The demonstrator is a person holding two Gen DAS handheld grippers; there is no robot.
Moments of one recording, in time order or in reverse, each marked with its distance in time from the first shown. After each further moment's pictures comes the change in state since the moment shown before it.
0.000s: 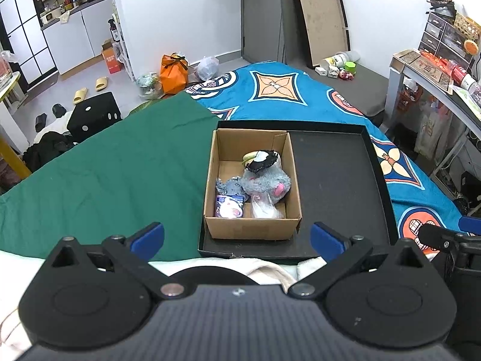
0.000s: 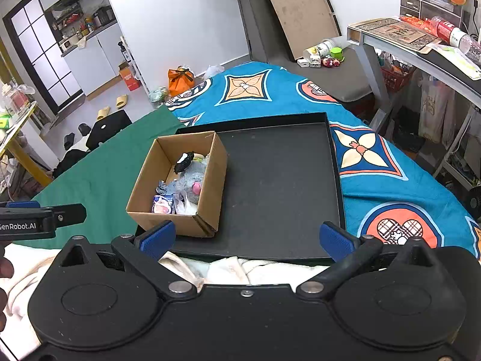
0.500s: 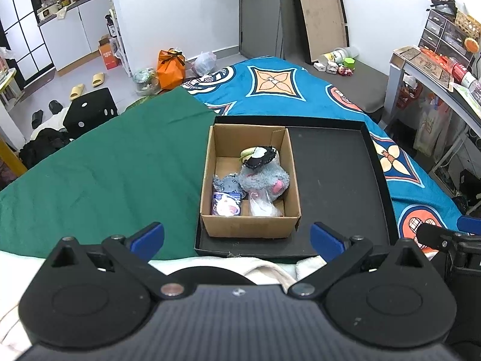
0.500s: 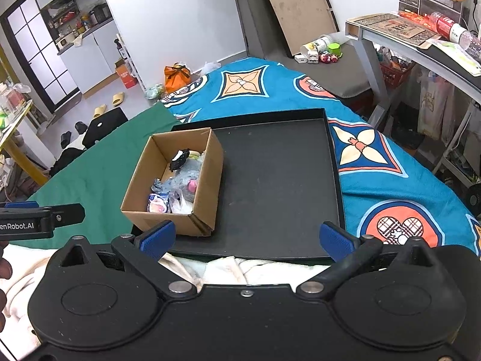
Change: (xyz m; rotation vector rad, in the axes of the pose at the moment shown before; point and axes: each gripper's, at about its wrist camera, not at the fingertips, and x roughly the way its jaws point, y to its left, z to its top) left arm 0.011 -0.001 0.002 -0.001 0.016 -0.010; right arm 0.009 -0.001 0.001 0.007 0.017 -0.012
